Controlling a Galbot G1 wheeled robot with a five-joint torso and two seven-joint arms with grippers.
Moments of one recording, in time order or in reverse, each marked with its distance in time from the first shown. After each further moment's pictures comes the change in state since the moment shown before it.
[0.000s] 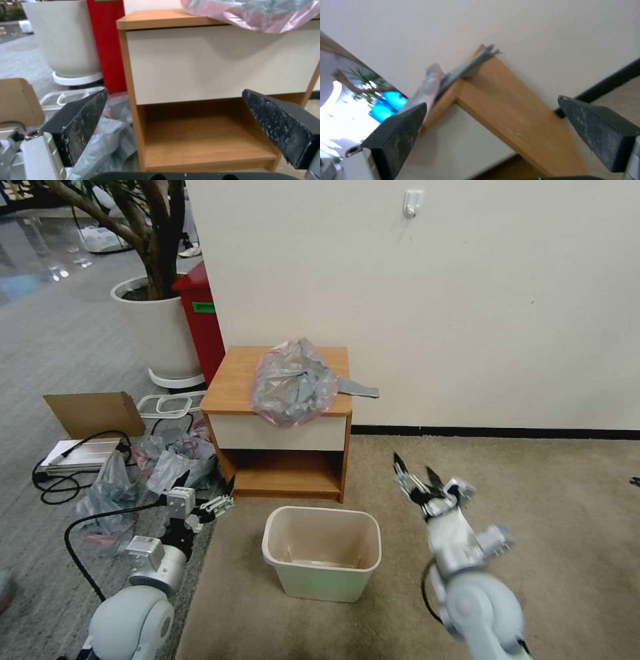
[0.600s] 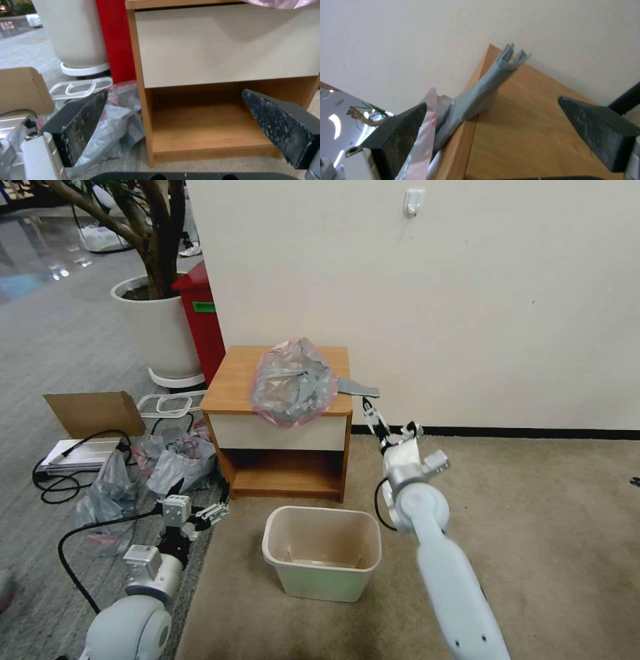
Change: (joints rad) left arm 0.046 -0.025 -0.016 0.010 0.032 -0.017 -0.002; right arm 0.411 0.065 -0.068 -0.391 0.223 0.025 0.043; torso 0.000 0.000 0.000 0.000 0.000
